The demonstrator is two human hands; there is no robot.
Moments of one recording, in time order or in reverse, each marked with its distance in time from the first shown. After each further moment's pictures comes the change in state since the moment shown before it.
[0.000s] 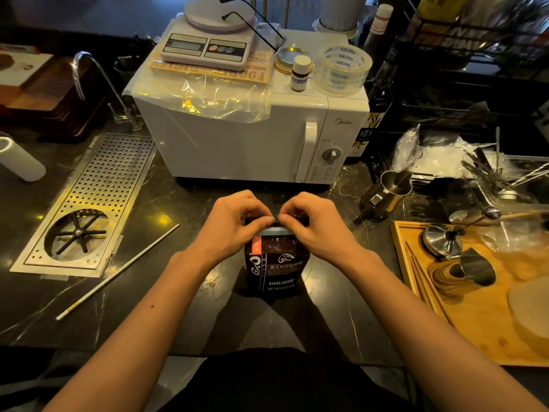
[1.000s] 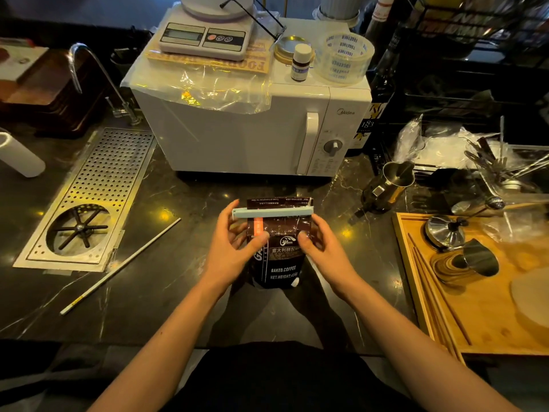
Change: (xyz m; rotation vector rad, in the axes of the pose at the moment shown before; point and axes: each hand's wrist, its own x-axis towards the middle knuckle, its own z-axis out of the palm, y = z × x) left_hand -0.054 -0.014 0.040 -0.579 0.123 -0.510; right_hand -0.061 0.036 0.043 0.706 -0.013 0.505
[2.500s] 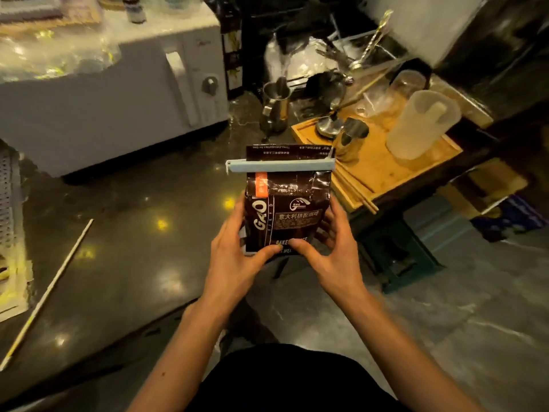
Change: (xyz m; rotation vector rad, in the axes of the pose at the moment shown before) left_hand -0.118 -0.003 0.046 0.270 -0.465 0.320; right_hand -0.208 0.019 0.041 -0.112 0.748 -0.129
